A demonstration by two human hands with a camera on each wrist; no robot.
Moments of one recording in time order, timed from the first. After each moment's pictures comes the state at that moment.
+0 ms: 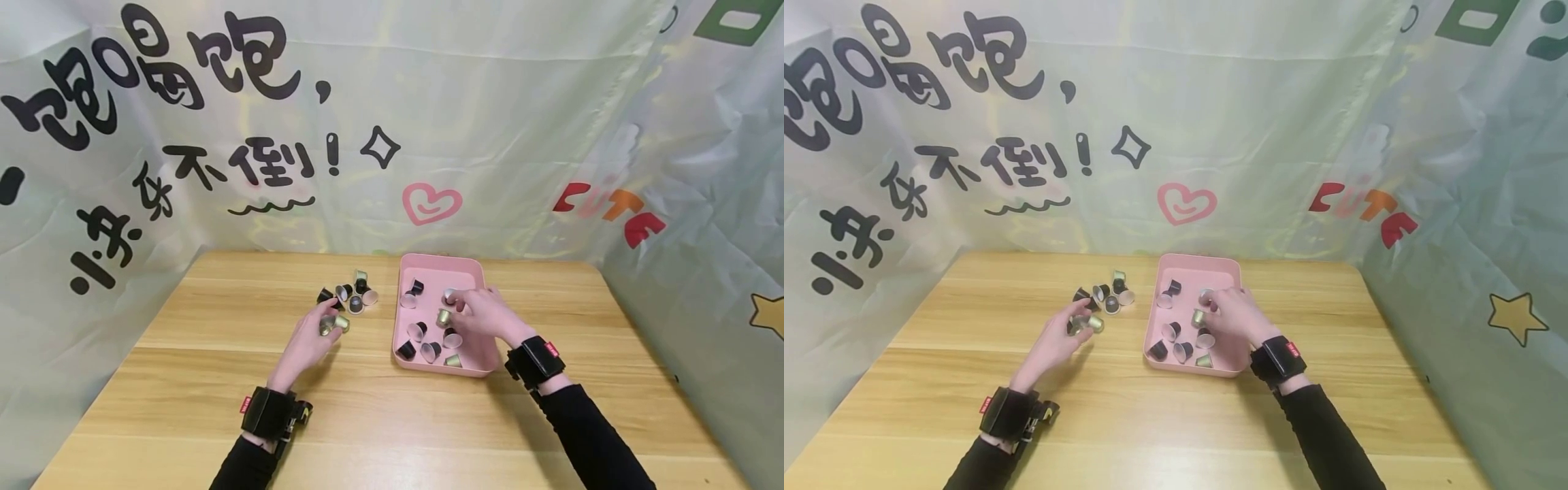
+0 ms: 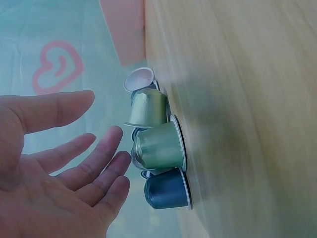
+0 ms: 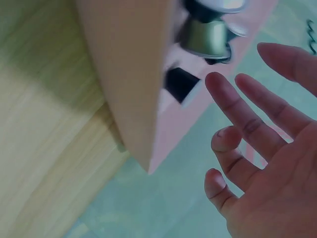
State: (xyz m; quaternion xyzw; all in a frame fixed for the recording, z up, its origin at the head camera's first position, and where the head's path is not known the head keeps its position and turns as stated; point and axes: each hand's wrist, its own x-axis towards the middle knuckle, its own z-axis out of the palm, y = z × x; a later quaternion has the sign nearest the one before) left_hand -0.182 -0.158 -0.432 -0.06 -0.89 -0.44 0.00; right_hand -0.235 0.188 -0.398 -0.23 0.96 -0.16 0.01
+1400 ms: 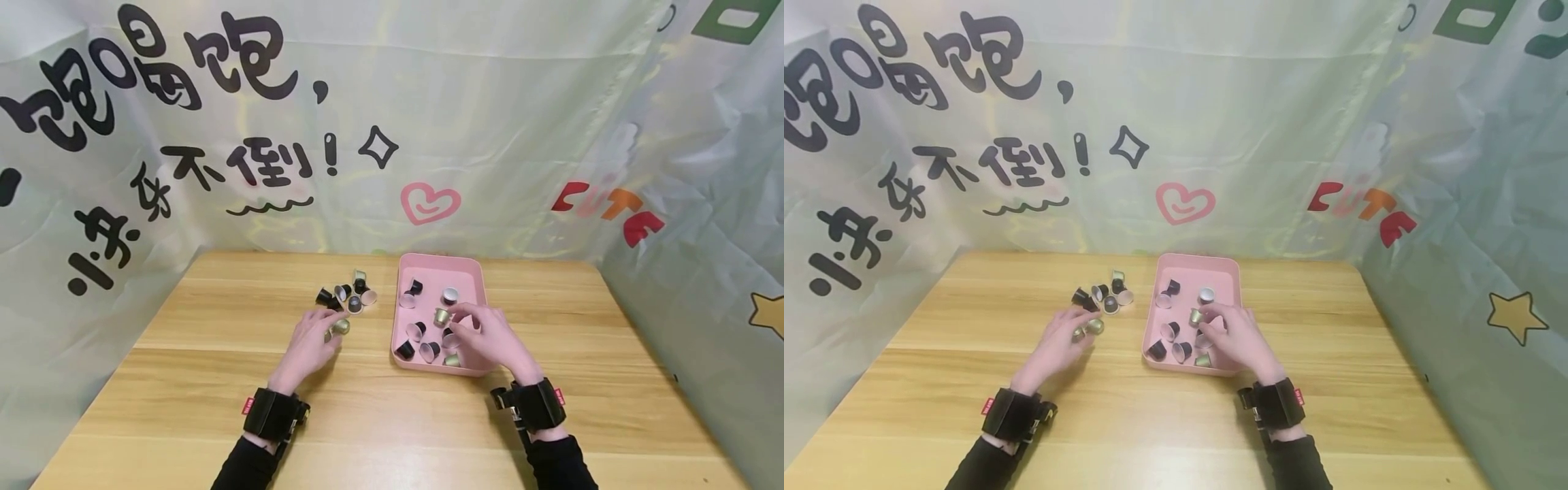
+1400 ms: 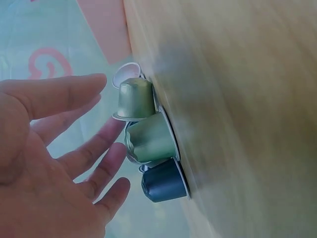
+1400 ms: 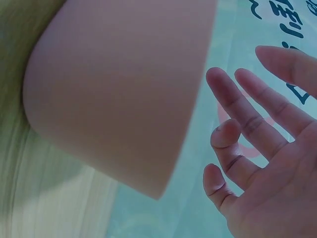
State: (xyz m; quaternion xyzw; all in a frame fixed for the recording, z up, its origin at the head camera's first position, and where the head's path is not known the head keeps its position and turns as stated) left_hand -0.177 -0.152 -0.436 -0.12 -0.95 -0.29 0.04; right_hand -0.192 0.190 -0.412 -0.22 0.92 -0.31 -0.06
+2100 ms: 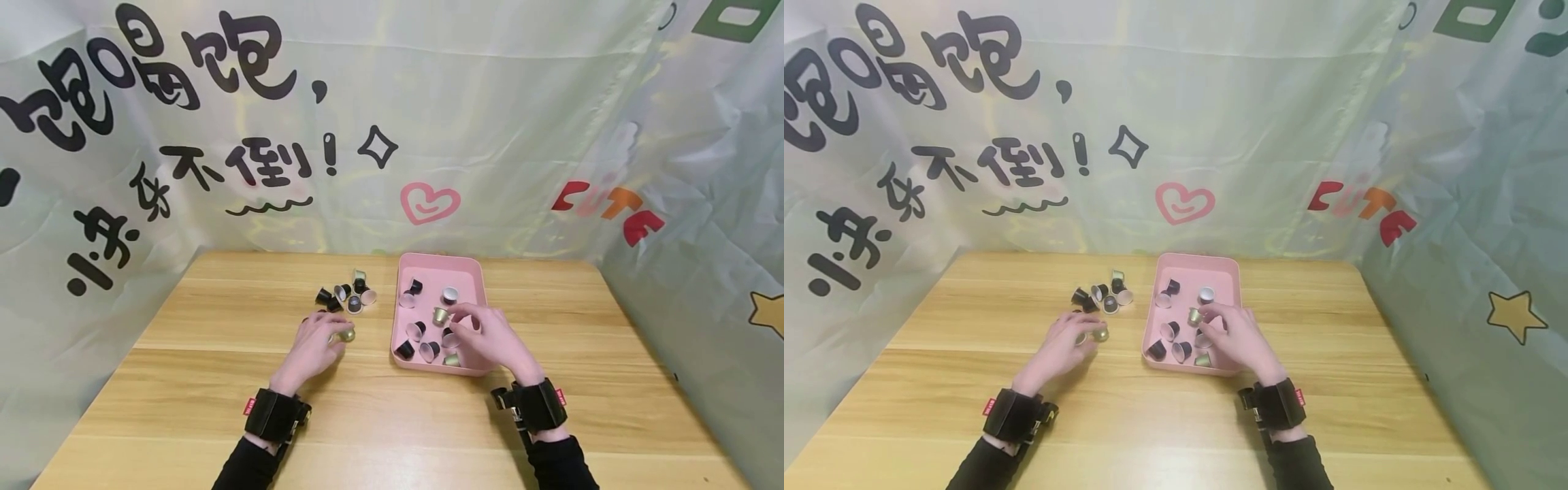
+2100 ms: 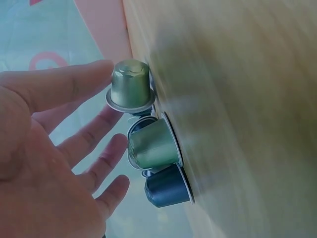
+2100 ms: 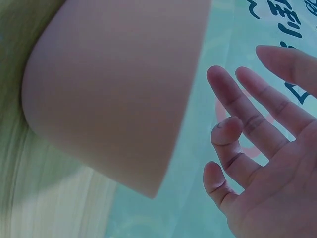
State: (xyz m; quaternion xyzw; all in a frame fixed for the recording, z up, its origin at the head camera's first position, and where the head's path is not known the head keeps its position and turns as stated) left_hand -0.175 -0.148 -0.437 -0.16 -0.95 -0.27 0.02; right_hand -0.192 0.192 -0.410 -0.22 0.92 -0.33 -0.05
